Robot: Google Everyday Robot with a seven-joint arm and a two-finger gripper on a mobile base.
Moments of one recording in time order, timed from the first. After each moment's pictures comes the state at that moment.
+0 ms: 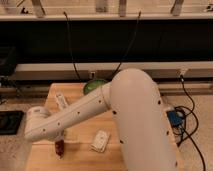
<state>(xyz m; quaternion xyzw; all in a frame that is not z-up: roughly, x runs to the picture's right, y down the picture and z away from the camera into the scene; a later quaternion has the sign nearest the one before) -0.221 0.259 0.760 -0.23 -0.14 -0.67 0.70</state>
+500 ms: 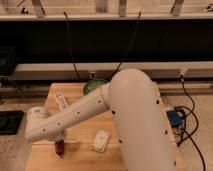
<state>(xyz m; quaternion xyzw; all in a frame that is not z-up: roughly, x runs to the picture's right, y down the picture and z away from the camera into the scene) -0.222 0.261 0.764 -0.23 -0.14 -0.68 0.69</state>
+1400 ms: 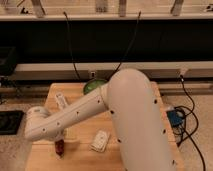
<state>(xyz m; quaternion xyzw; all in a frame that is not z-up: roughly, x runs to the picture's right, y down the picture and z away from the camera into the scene) -0.227 0.263 0.767 -0.22 -0.15 -0.69 0.68</state>
